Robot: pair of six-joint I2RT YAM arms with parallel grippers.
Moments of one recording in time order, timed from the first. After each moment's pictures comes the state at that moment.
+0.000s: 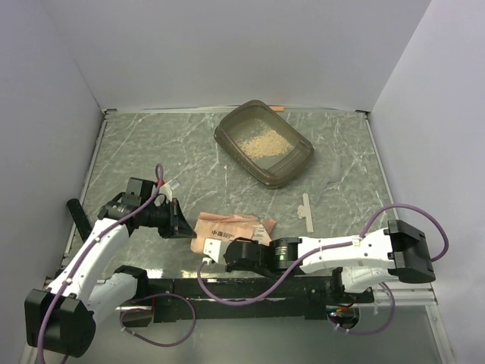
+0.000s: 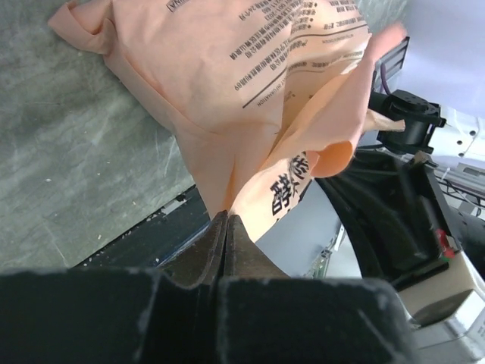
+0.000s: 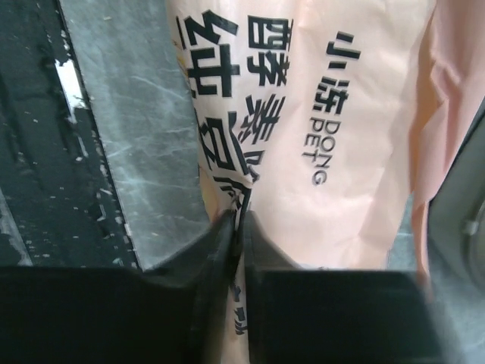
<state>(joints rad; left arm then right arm) -0.22 0.94 0.67 -0.78 0.77 -0.46 1.47 1.33 0.87 -0.42 0.37 -0.19</state>
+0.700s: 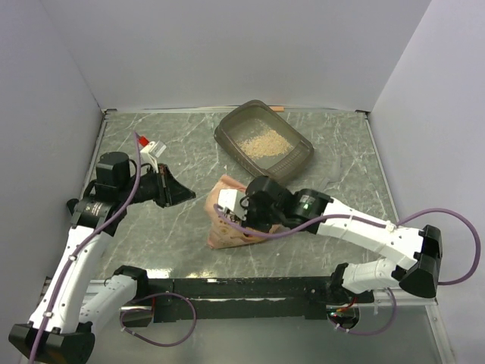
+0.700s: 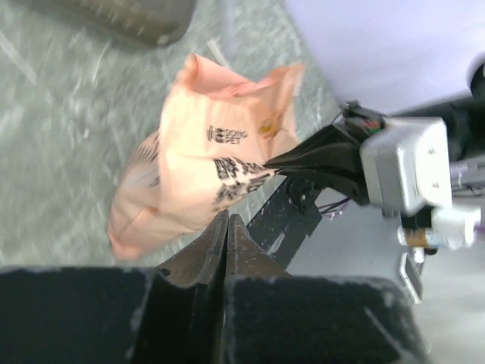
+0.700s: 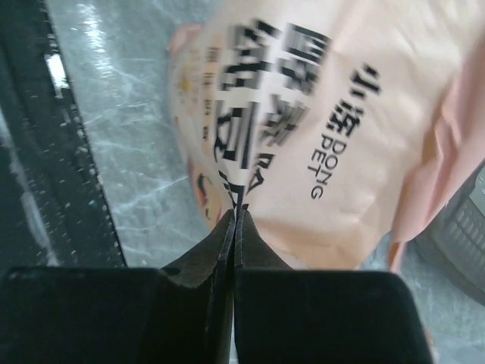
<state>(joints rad) -0.21 0.85 0.99 -0.63 0.79 -0.38 1.09 1.26 1.16 -0.75 -0.02 -0.36</state>
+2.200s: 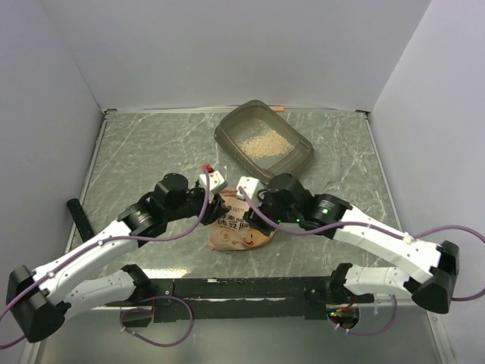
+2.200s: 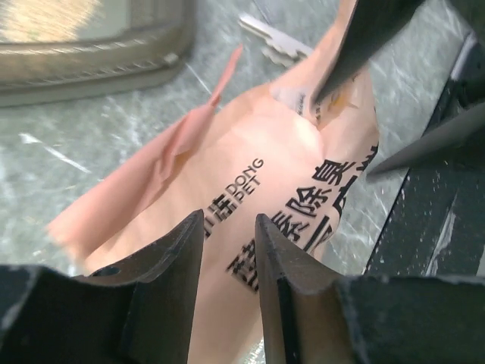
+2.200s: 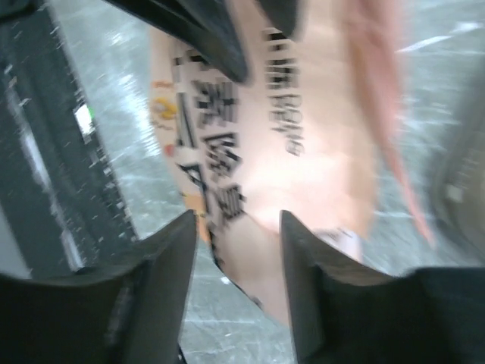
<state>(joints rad) -0.78 0.98 0.77 -0.22 0.29 0.04 0.97 1.13 1.01 -0.61 -0.14 -0.21</state>
